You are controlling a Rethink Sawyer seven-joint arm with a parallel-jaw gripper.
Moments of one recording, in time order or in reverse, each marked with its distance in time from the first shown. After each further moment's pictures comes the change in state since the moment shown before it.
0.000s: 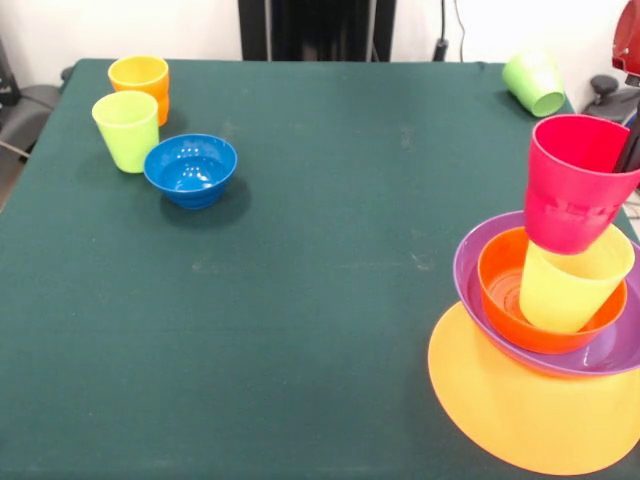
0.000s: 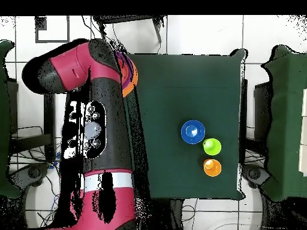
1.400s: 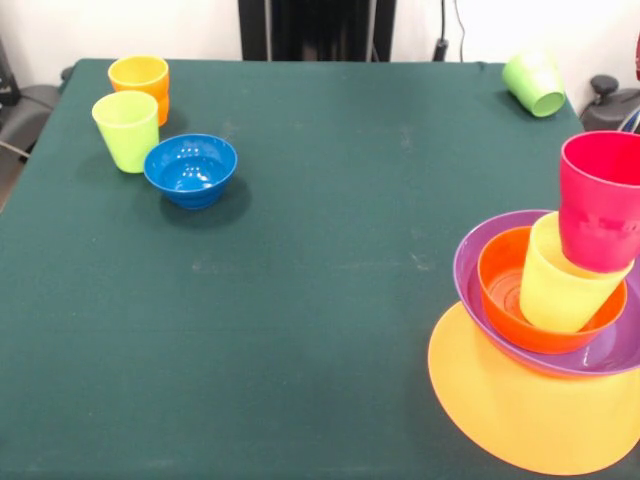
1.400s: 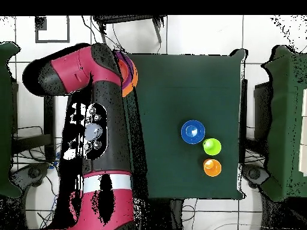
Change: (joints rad) arm 0.010 0.001 -0.022 0.034 0.068 -0.122 0.000
